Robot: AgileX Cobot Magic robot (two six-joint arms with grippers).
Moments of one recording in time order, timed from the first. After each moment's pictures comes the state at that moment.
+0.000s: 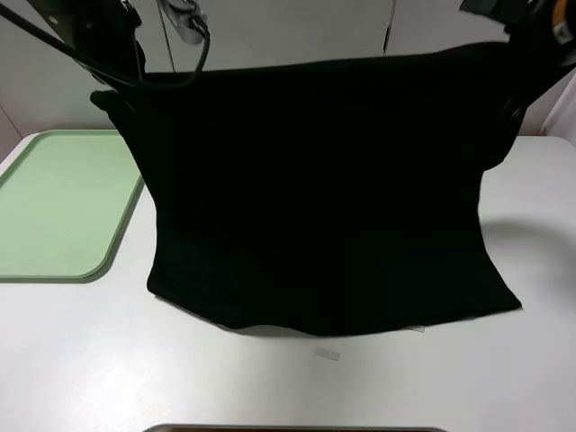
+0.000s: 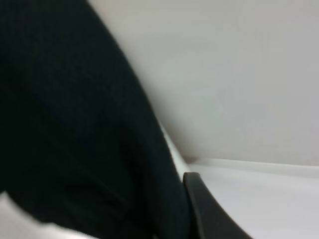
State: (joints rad) left arm -0.43 1.63 -1.41 0.27 0.81 0.48; right arm 0.38 1.39 -1.02 -0.96 0.59 0.02
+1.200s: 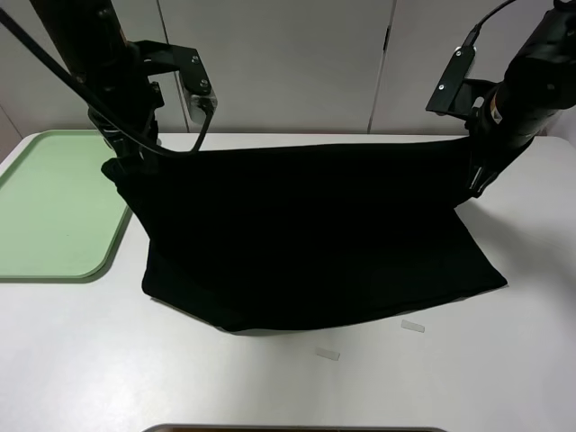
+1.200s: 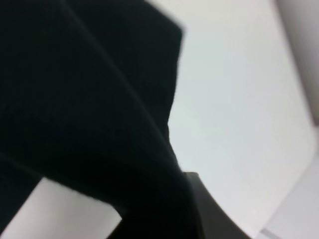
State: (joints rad) left arm -0.42 1.76 -1.41 0.08 1.05 0.77; right arm 0.27 1.70 -1.02 -0.74 0.60 -0.14
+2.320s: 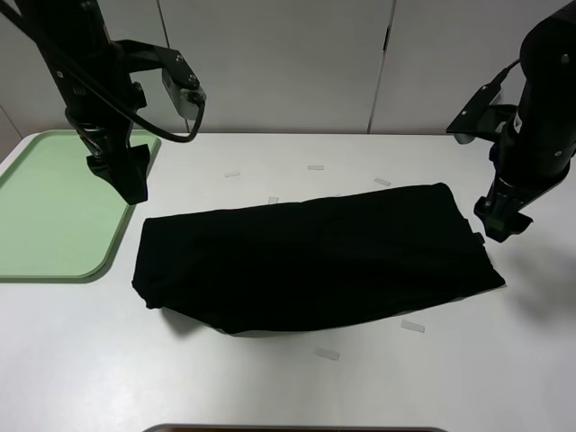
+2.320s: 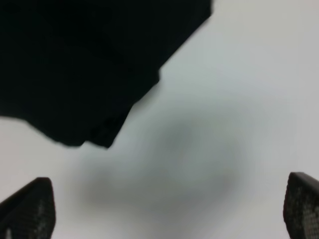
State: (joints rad) left arm -0.41 1.75 -1.41 0.08 1.16 0.67; right arm 0.25 1.65 -1.04 -0.40 0.92 -0.27
